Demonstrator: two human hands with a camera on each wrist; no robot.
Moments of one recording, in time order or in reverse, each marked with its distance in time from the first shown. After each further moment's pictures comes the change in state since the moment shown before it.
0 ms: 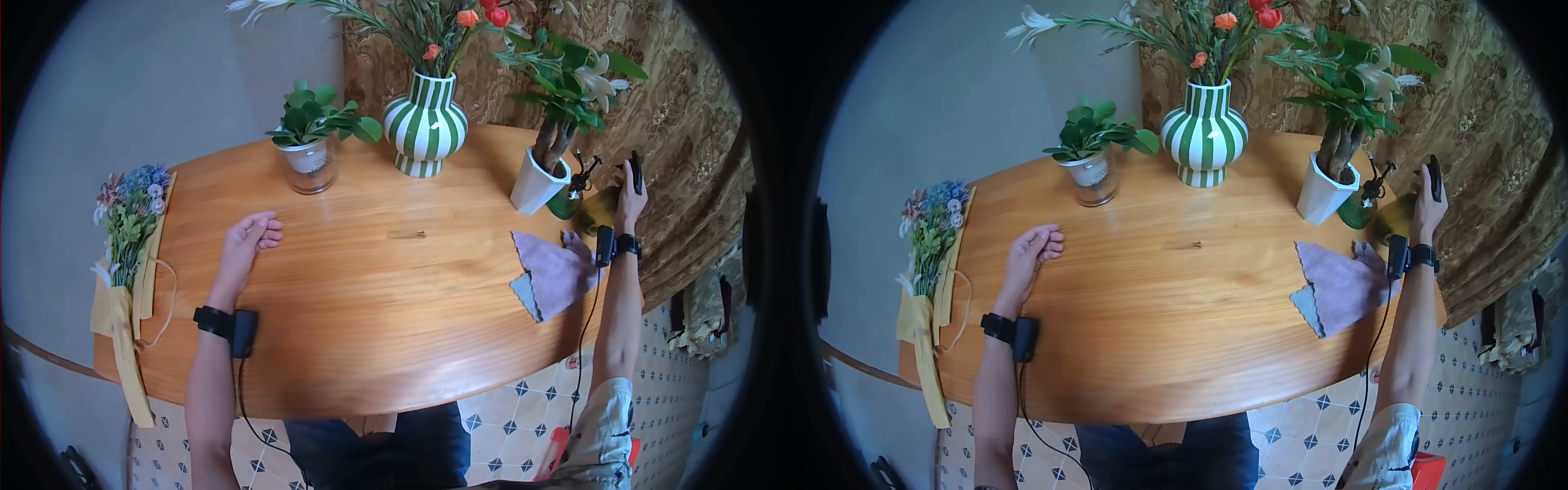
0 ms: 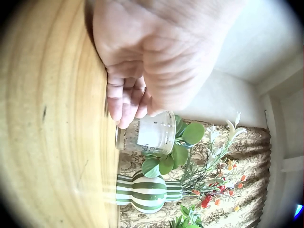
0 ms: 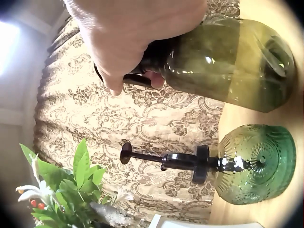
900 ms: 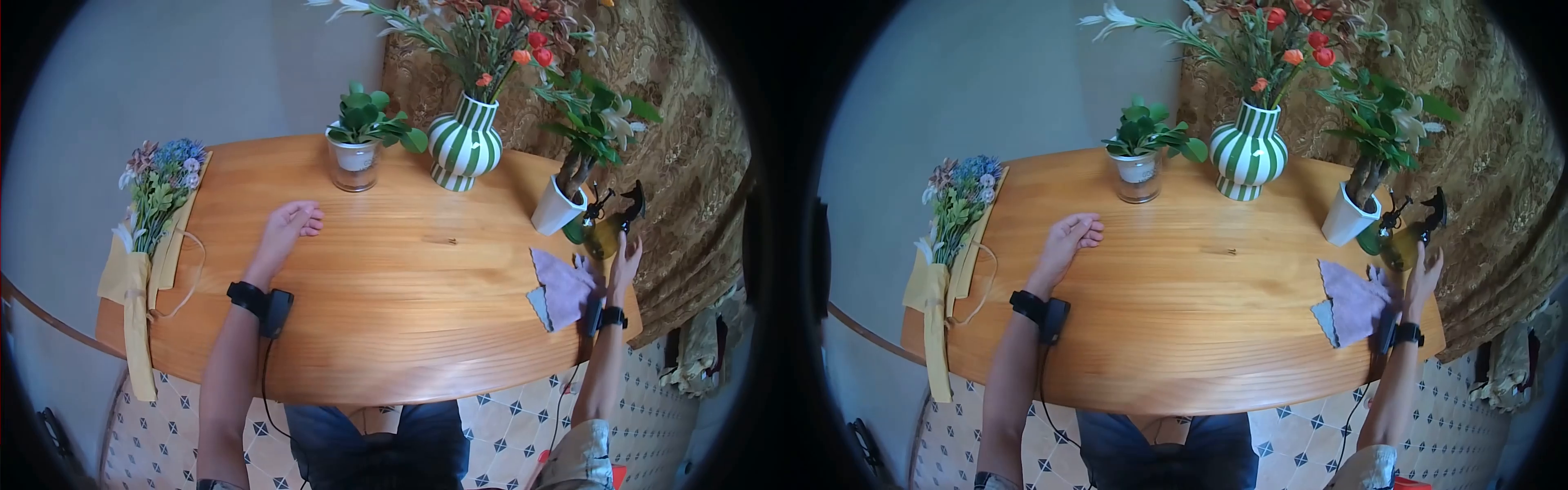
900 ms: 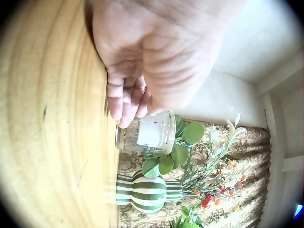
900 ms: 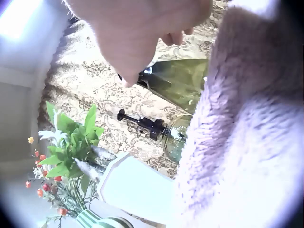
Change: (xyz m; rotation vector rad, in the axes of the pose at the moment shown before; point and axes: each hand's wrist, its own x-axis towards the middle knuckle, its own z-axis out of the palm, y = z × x) left_hand 0.003 -0.009 -0.004 -0.034 0.001 0.022; right_hand -0.070 0.021 -0.049 -0.470 -0.052 -0.018
